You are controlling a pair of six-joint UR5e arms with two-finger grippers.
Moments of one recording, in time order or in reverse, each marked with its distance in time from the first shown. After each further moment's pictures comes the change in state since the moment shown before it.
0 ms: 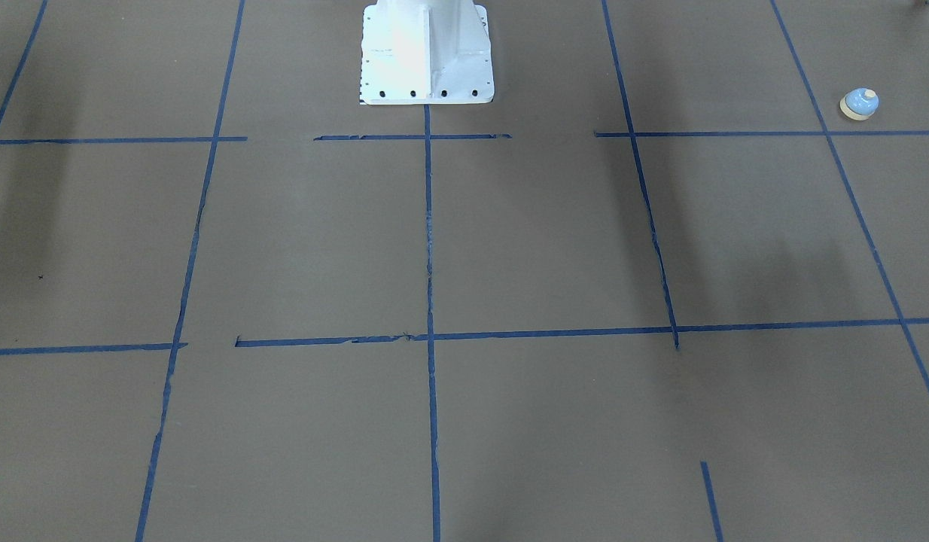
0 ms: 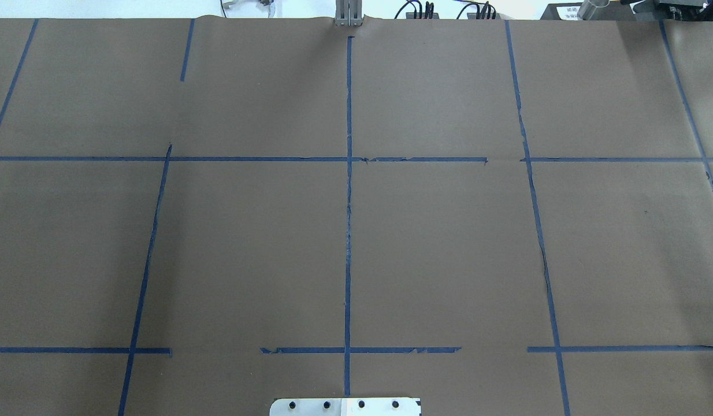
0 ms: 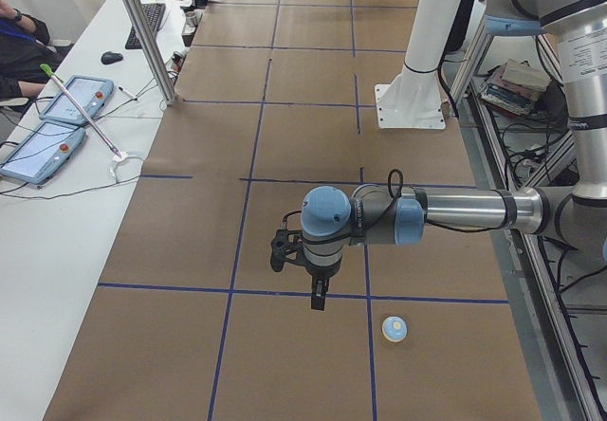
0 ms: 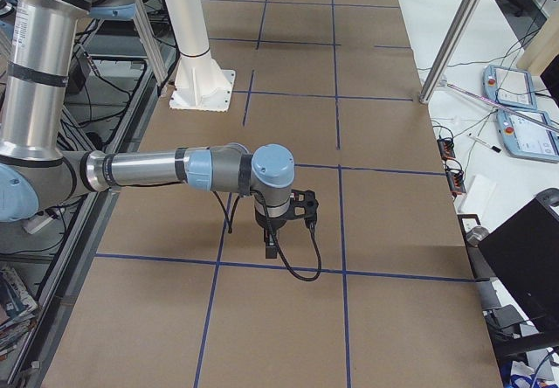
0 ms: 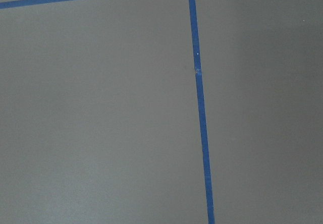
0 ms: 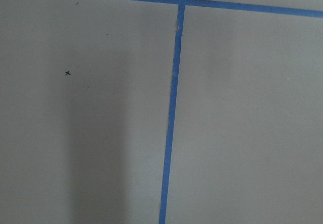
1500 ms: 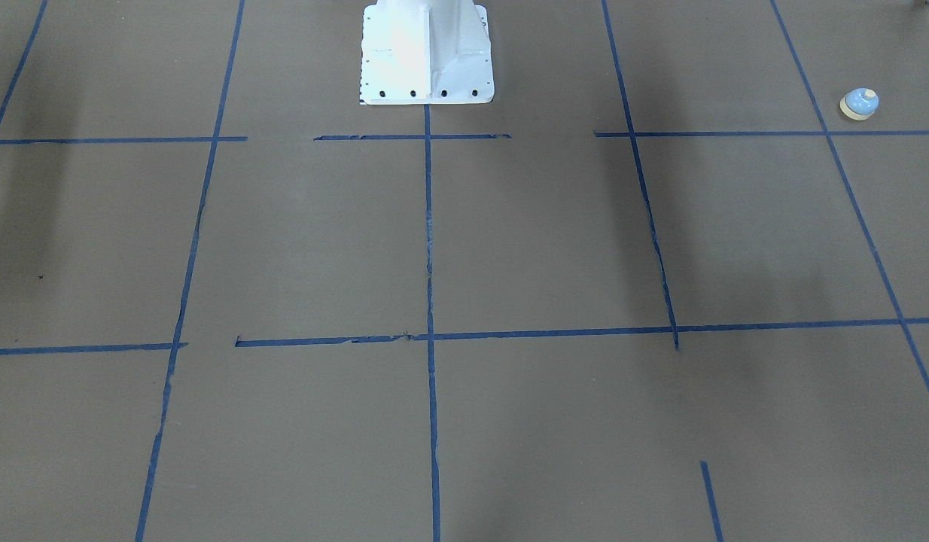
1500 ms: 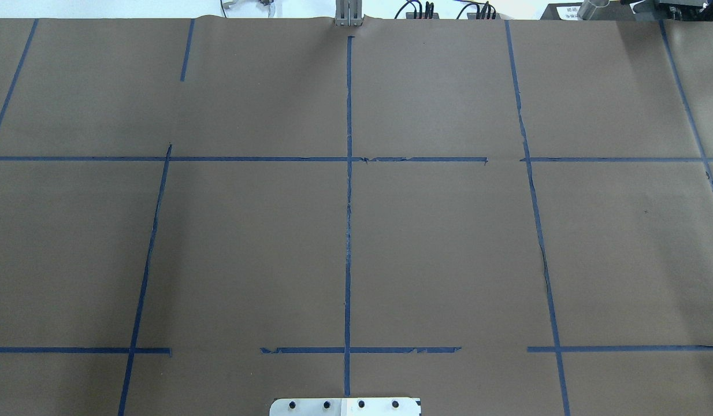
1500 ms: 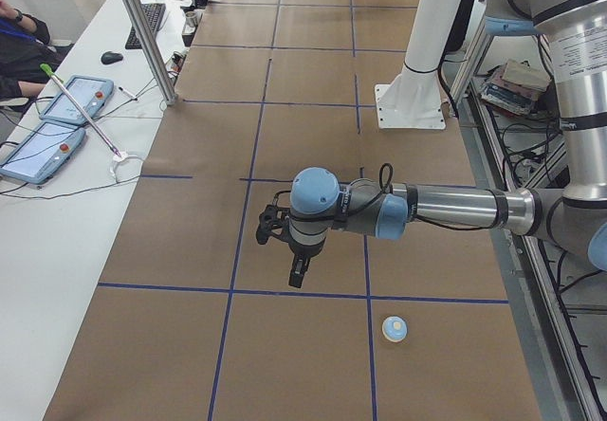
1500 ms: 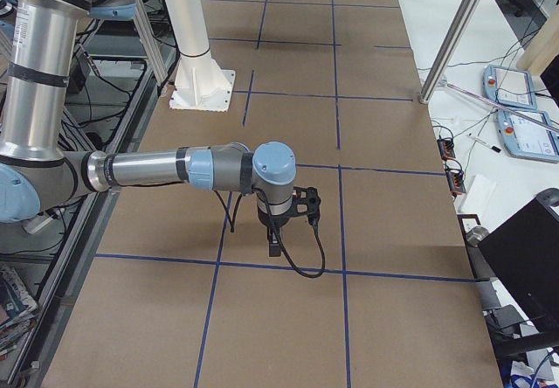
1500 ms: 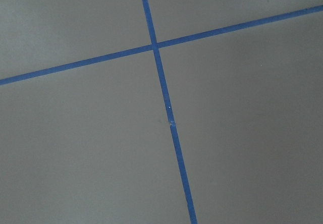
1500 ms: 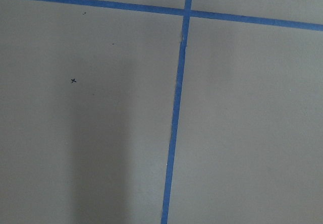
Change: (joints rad) left arm 0.129 0.006 0.010 -0.250 -0.005 -0.152; right arm -0.001 0.006 -0.001 0.029 0.005 0.003
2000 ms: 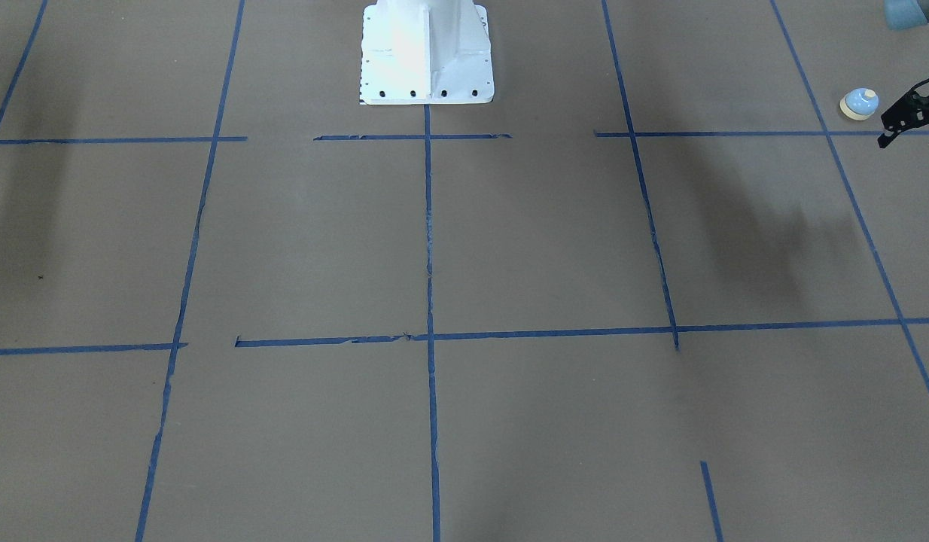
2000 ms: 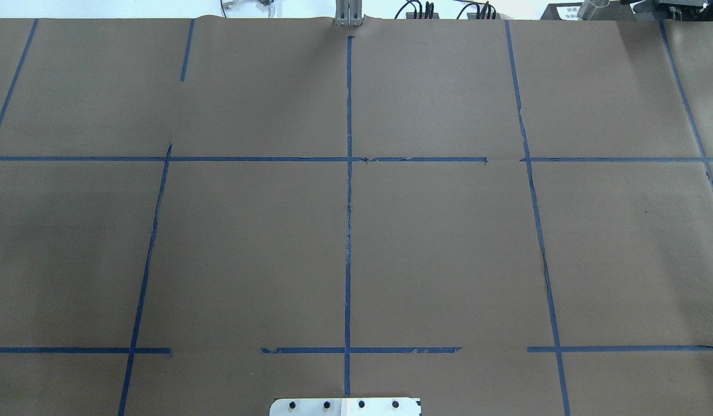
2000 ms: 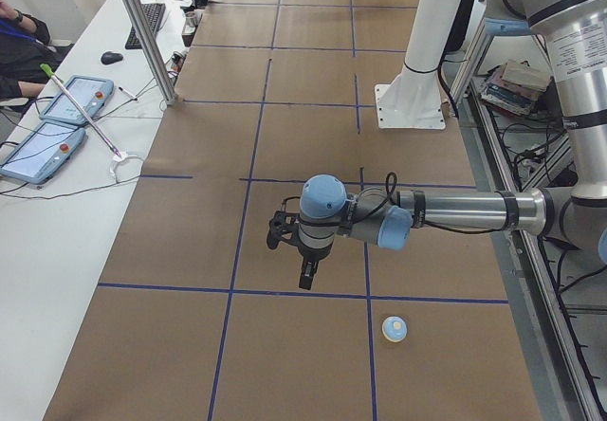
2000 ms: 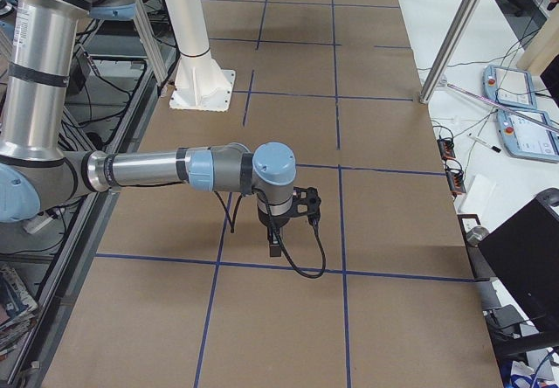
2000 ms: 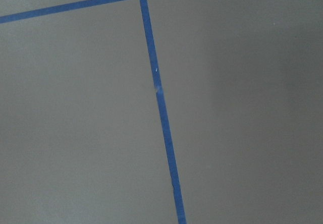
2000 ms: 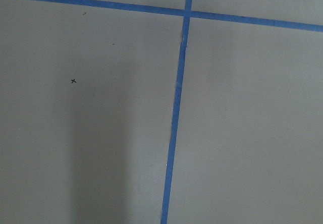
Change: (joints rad) left arm 0.249 0.126 0.242 -0.569 0.095 -0.342; right arm 0.000 0.000 -0.001 0.004 0.000 0.000
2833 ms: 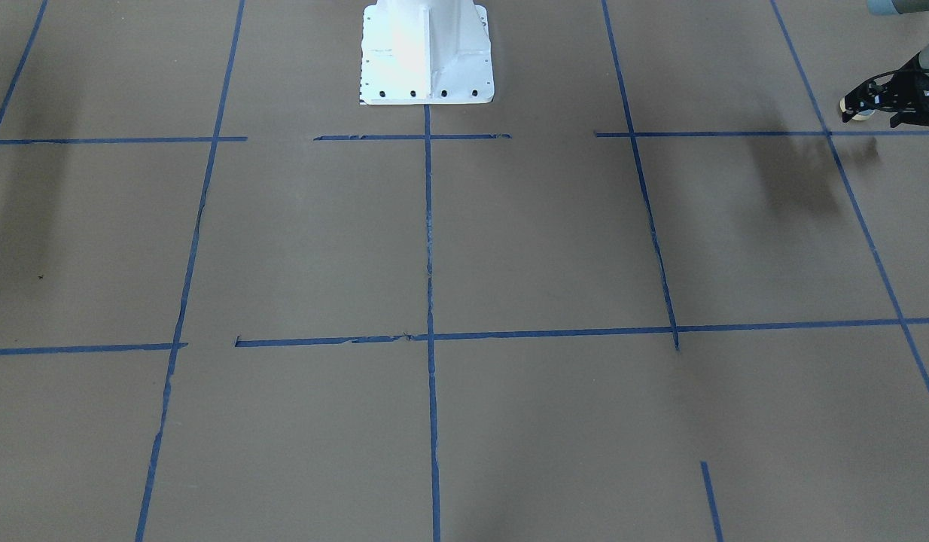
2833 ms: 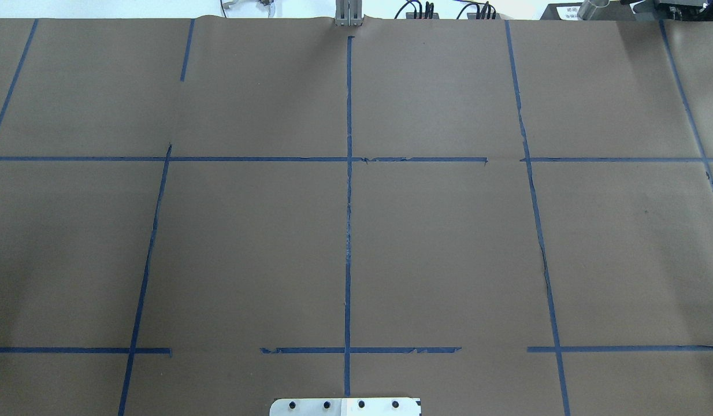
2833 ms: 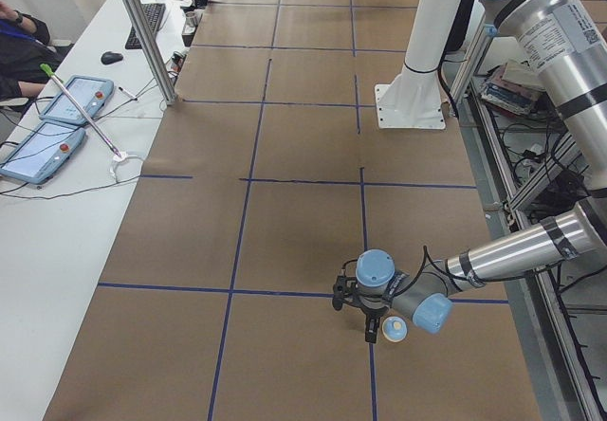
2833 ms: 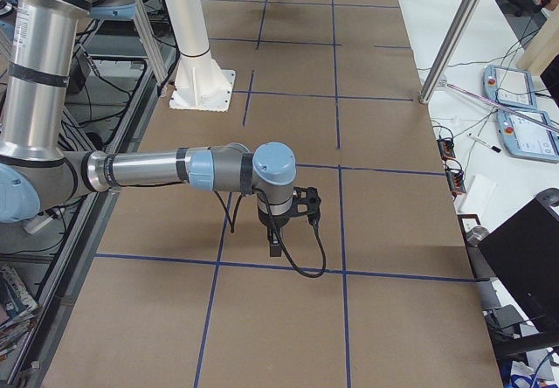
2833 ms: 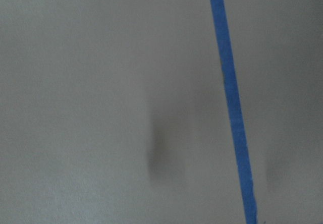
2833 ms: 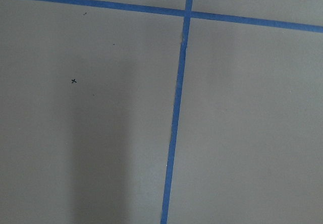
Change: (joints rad) left arm 0.268 0.096 0.146 -0.141 0.006 -0.089; right arm 0.000 0.000 0.000 0.002 0.000 -0.002
